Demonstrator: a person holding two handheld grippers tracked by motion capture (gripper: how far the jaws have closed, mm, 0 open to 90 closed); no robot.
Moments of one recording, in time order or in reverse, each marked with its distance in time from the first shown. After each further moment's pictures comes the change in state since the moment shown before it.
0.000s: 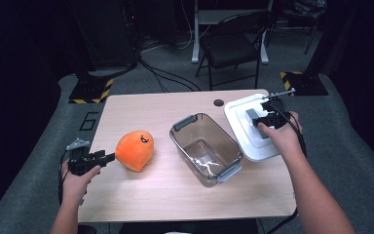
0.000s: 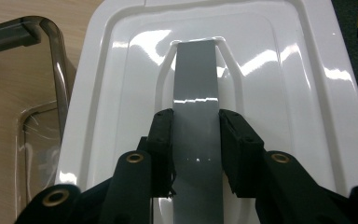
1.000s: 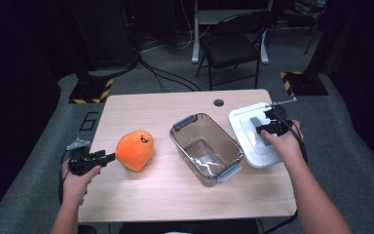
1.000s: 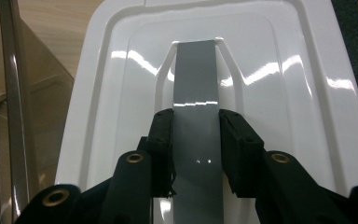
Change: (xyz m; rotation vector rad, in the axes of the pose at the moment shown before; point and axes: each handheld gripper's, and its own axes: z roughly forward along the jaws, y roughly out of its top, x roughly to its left) left arm -0.001 0.000 0.000 -0.001 0.001 0.002; right arm -0.016 -0.024 0.021 0.033 -0.013 0.026
